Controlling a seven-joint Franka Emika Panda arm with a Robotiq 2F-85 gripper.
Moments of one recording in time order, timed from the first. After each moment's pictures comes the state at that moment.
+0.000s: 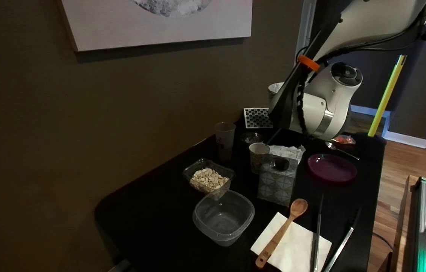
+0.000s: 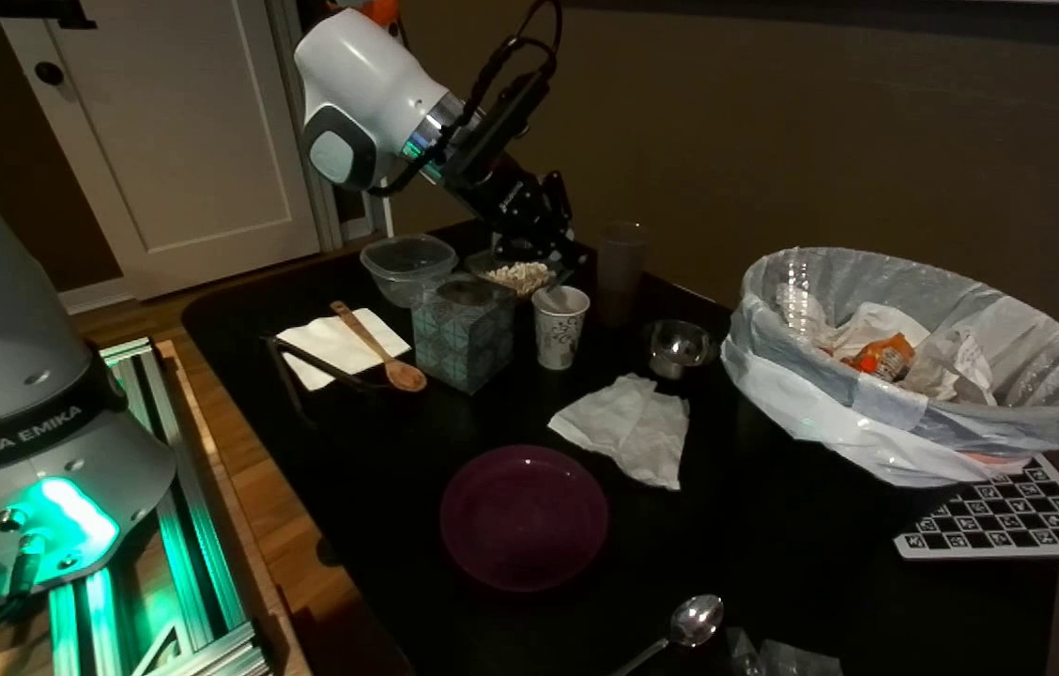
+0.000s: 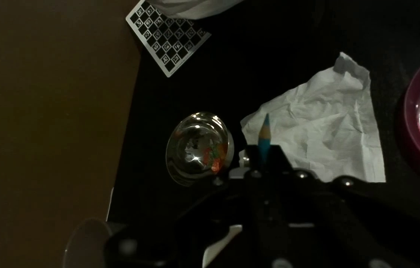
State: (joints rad) arm 0.00 0.33 0.28 -2.56 1.25 4.00 -2.71
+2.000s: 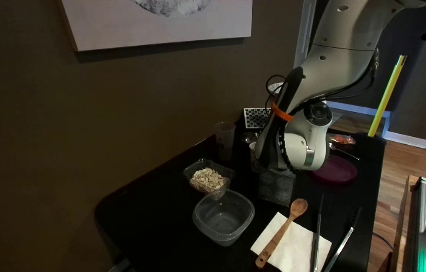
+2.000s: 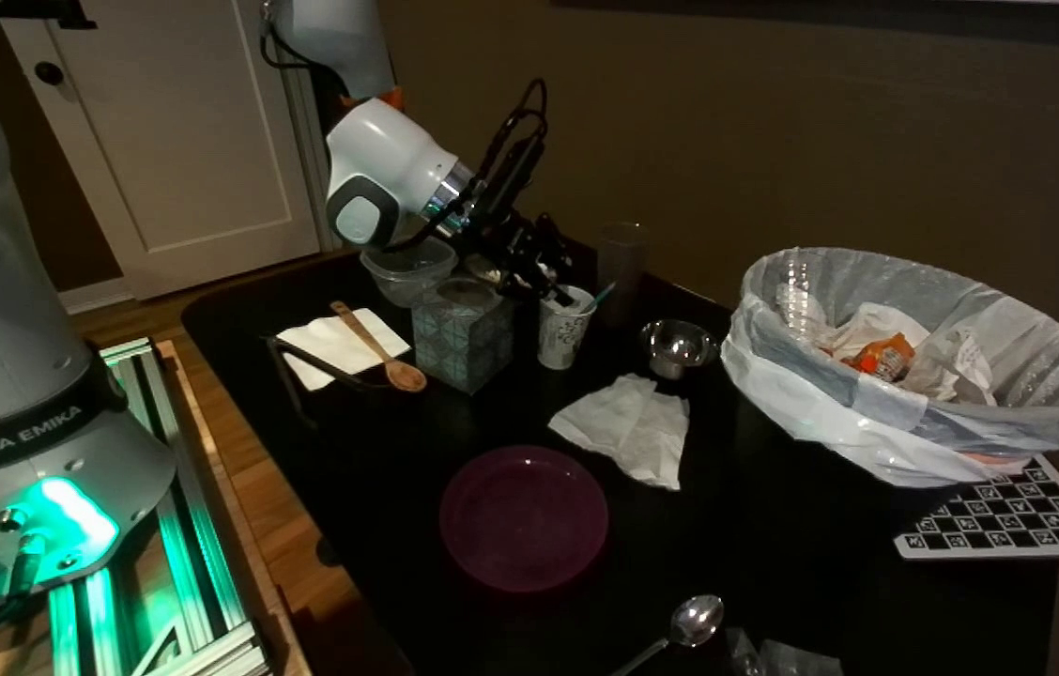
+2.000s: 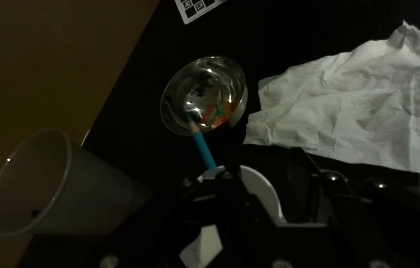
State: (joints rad) arm 0.35 0.63 -0.01 -2.39 1.15 4.01 -2.71
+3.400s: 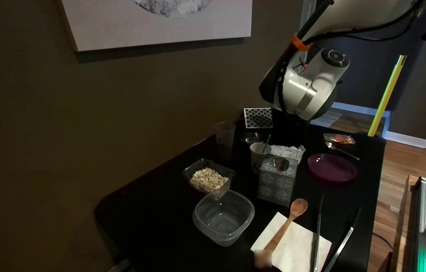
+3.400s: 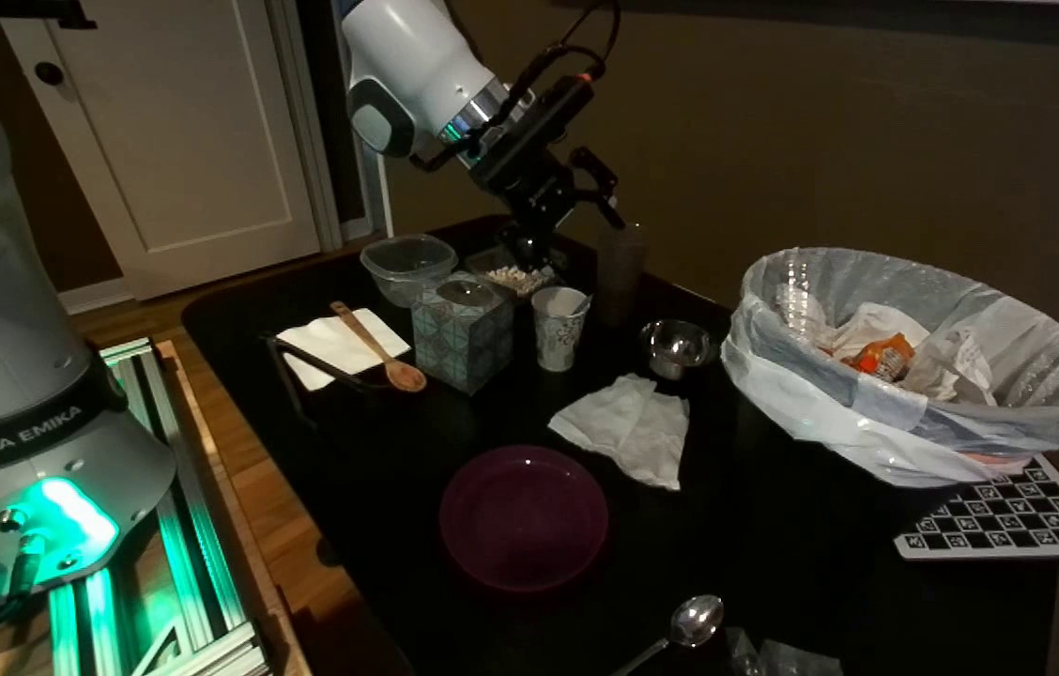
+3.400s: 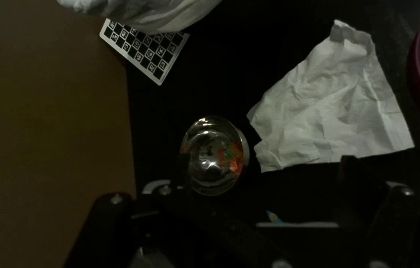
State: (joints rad) arm 0.35 0.28 -0.16 -2.44 1.46 3.72 -2.71
